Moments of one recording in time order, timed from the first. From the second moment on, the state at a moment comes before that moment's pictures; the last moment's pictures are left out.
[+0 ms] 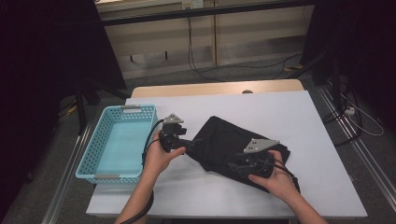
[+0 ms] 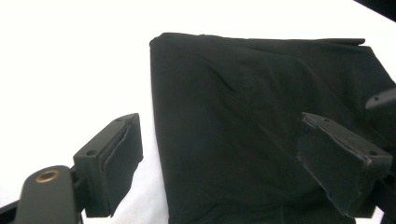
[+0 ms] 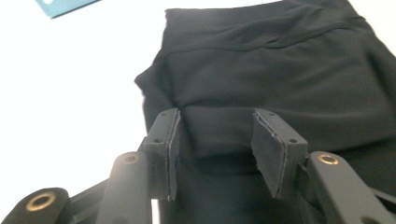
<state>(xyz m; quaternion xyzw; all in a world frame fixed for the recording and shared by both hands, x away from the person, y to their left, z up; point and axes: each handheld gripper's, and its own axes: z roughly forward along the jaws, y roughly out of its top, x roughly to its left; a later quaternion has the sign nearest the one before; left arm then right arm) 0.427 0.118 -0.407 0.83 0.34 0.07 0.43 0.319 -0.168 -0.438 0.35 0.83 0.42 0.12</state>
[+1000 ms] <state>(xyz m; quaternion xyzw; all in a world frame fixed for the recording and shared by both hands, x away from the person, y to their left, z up) 0.428 0.121 -0.409 0.83 0.35 0.07 0.42 0.325 -0.167 -0.451 0.35 0.84 0.41 0.11</state>
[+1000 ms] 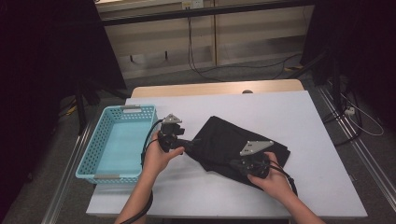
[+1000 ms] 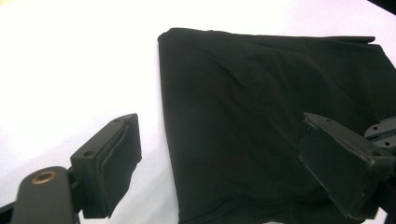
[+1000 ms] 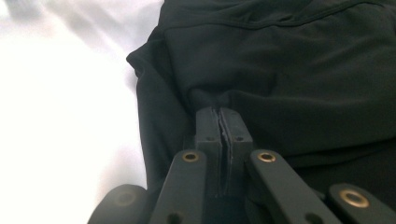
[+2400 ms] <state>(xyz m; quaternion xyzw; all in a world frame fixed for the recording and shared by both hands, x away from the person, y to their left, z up) 0.428 0.124 -0.407 0.83 0.35 0.07 0.43 0.340 -0.222 -0.432 0.41 0.80 0.40 0.18</state>
